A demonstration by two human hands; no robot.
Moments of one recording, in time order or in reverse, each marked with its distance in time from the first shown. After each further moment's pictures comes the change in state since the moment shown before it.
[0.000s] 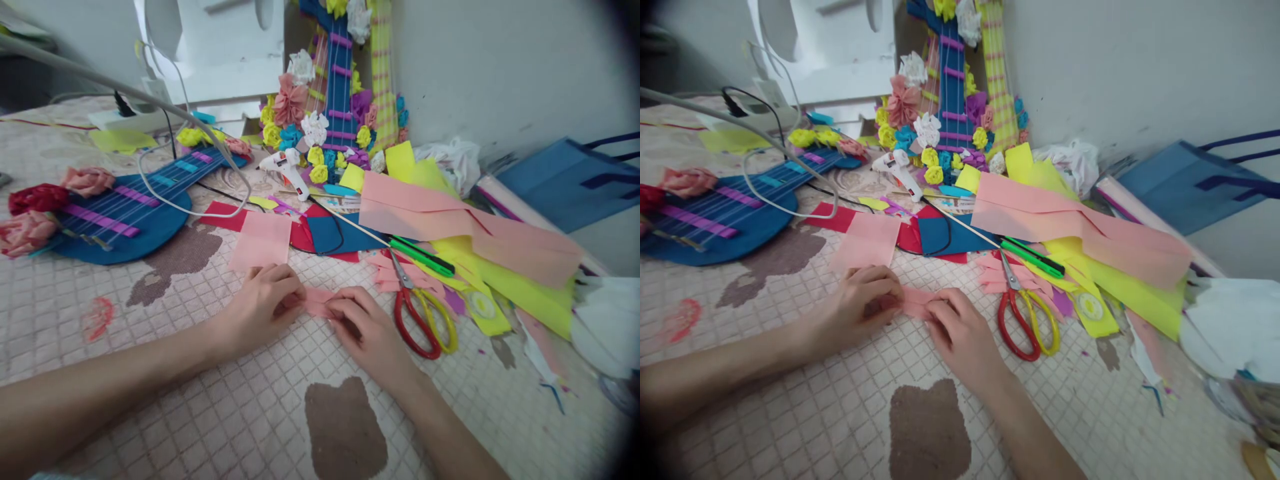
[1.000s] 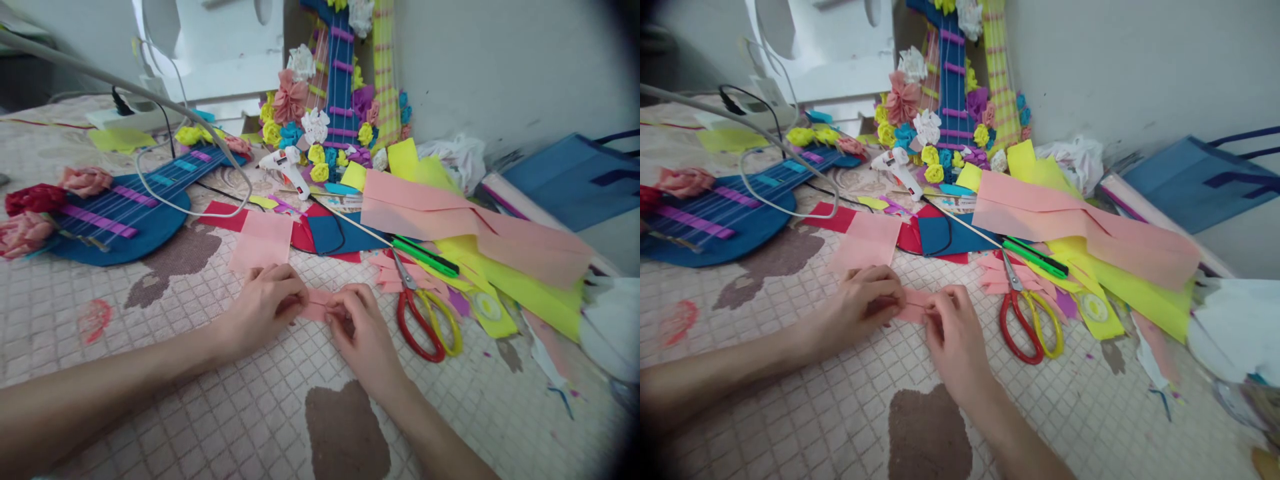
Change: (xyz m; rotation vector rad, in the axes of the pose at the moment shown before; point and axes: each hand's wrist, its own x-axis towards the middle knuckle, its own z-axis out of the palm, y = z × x) left_hand 0.005 0.007 -0.002 -0.030 -0.030 -0.073; right_hand 0.006 -0.010 0.017 0.068 0.125 0.222
